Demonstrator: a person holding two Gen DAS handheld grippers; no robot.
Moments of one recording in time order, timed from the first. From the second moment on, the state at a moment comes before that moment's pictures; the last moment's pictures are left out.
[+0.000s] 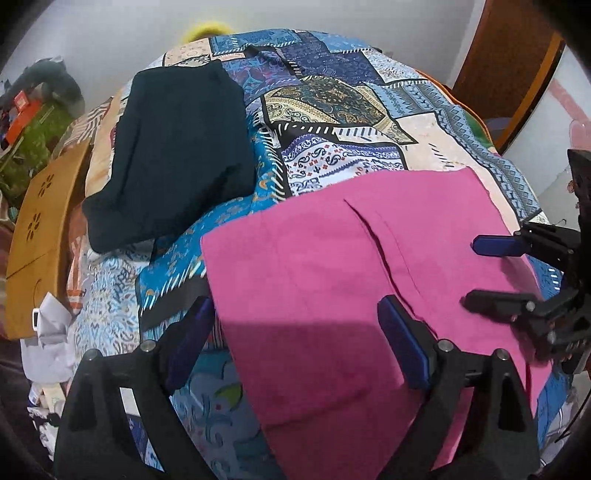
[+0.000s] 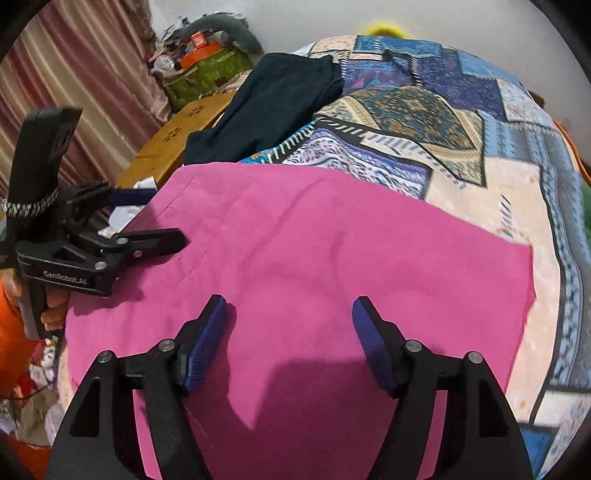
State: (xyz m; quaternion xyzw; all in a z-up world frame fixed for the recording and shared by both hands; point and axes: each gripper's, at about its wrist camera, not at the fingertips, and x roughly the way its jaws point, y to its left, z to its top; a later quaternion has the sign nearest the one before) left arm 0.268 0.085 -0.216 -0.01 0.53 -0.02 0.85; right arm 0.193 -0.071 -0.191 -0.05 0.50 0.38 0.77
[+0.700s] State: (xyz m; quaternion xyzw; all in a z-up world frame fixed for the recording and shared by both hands) left arm 0.202 0.092 -0.199 -0.03 0.50 0.02 0.87; right arm 0.137 -0.162 -0.199 0.00 0.51 0.30 0.81
